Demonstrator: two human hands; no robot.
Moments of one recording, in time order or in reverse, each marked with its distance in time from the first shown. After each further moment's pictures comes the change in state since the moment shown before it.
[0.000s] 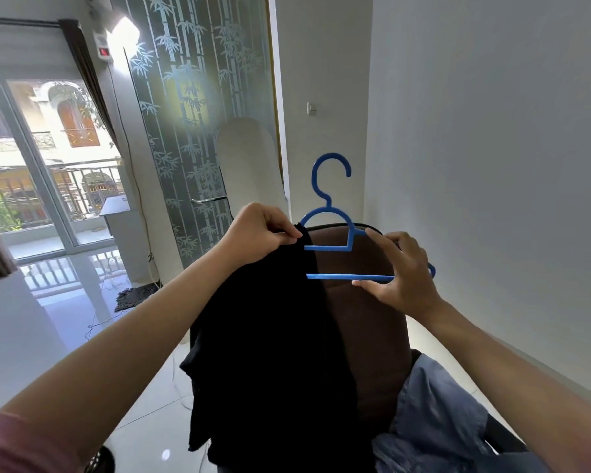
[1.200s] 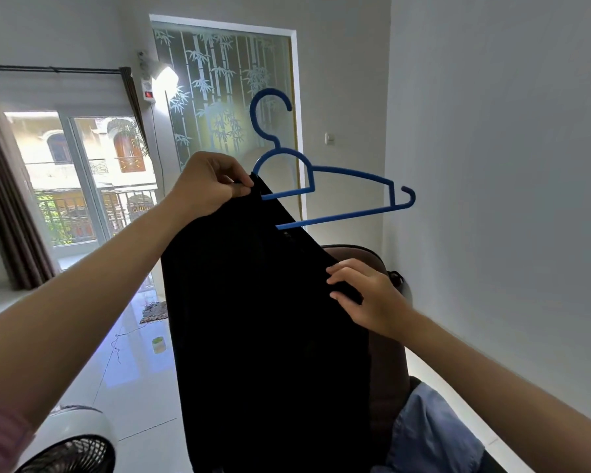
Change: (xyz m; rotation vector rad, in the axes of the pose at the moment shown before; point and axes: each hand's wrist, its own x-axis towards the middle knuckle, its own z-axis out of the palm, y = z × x) left_hand -0.004 0.100 -0.058 0.219 0.334 0.025; right_hand 0.004 -0.020 -0.041 0.487 -0.152 -0.239
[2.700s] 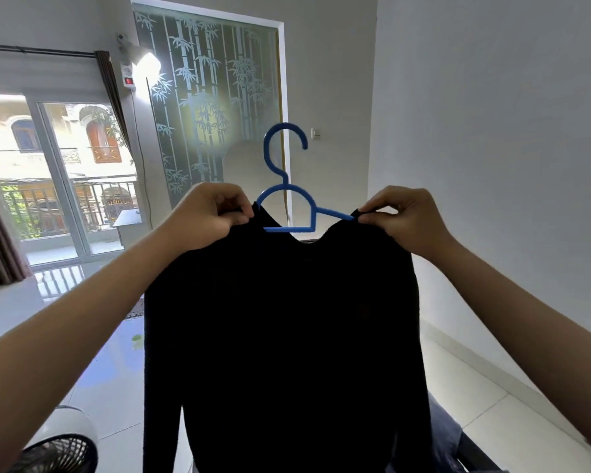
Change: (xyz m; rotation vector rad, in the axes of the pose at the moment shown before) left_hand -0.039 -0.018 0.011 -0.115 -0.186 0.048; right_hand 0.067 -0.014 -0.094 0.064 0.158 0.300
